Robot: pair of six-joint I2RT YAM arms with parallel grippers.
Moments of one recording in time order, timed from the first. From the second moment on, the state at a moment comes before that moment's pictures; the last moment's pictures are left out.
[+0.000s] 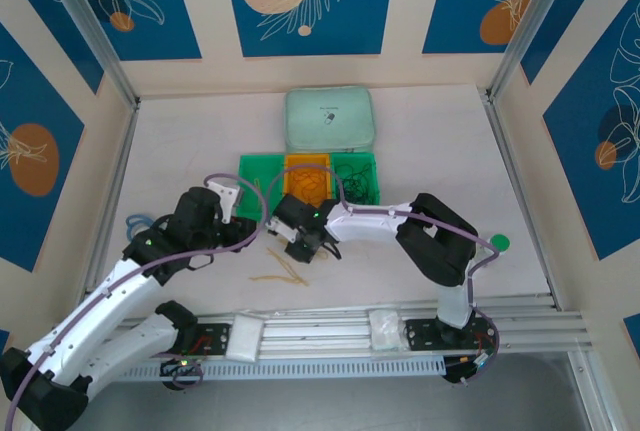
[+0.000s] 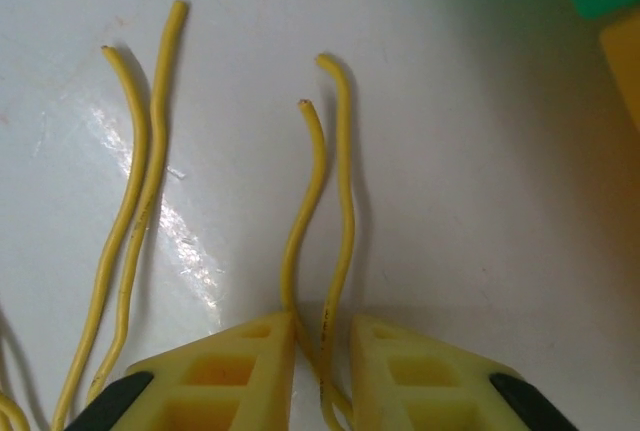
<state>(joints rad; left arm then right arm) -0.58 0.80 0.75 -0.72 0.05 -0.32 1.02 1.90 1.21 -0.54 -0.01 -0.04</state>
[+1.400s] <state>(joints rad) -0.58 0.75 0.75 -0.67 -0.03 -0.33 0.84 1.72 1.31 -0.22 -0.40 0.55</state>
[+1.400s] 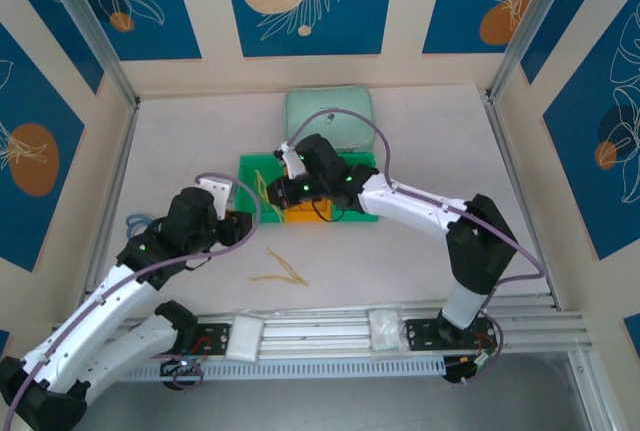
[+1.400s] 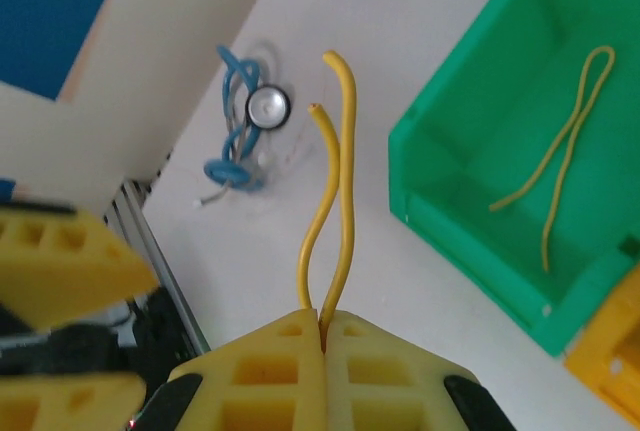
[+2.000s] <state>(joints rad) -0.58 0.77 0.76 -0.72 -0.06 -0.31 0.84 2.02 1.44 -0.02 -0.17 0.76</state>
